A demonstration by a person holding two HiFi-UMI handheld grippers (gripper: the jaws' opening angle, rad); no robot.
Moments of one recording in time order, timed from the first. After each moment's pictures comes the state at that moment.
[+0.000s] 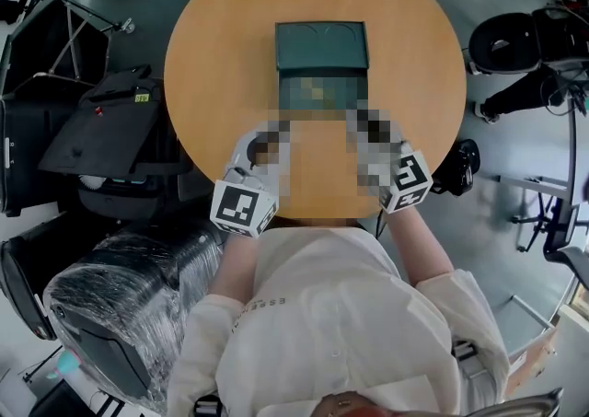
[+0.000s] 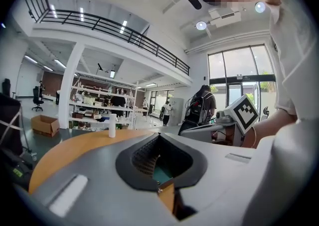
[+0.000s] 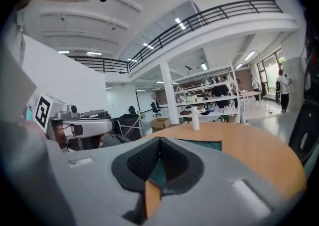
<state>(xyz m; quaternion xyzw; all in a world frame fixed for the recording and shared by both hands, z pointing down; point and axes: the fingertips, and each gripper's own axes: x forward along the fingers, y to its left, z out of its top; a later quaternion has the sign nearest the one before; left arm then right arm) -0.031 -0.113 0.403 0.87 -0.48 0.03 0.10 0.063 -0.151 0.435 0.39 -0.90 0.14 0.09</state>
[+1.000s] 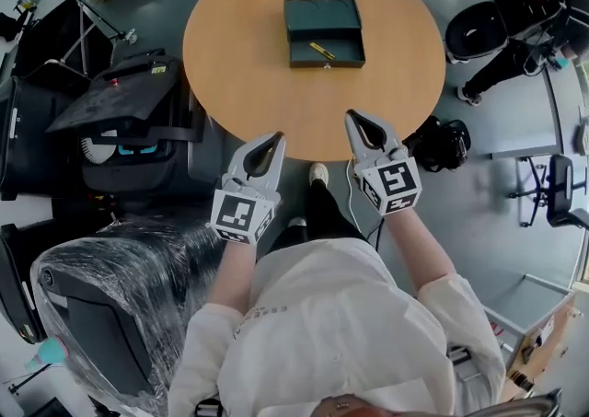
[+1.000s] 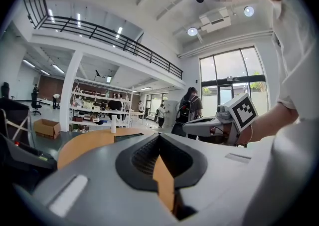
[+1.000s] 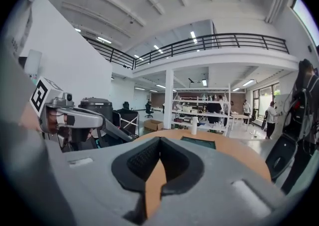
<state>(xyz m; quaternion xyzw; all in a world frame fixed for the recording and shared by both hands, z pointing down) -0.083 0.104 0.391 0.89 -0.46 0.02 0.08 0.035 0.057 0.404 0.45 -0.89 0.03 0.12</state>
